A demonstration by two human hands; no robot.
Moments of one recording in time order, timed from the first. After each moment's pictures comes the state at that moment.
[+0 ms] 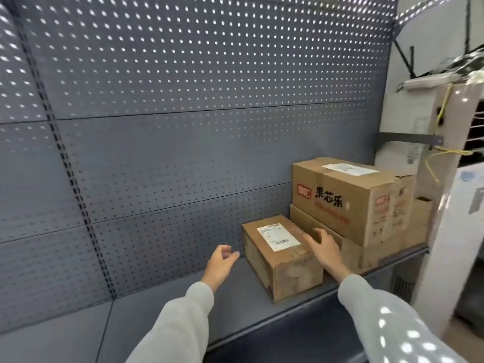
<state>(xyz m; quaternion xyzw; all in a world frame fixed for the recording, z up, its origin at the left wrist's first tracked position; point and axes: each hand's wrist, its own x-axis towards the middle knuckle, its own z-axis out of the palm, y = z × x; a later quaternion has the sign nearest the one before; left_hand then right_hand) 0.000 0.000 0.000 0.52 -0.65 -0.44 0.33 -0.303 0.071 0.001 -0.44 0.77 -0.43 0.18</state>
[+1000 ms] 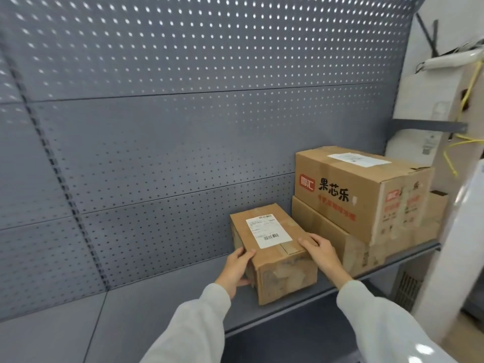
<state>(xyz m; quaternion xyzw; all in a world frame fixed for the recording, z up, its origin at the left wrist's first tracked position) -0.054 0.008 -0.021 0.49 -0.50 -0.64 0.32 -0.302 0.062 -0.023 -0.44 0.69 -0.49 0.29</state>
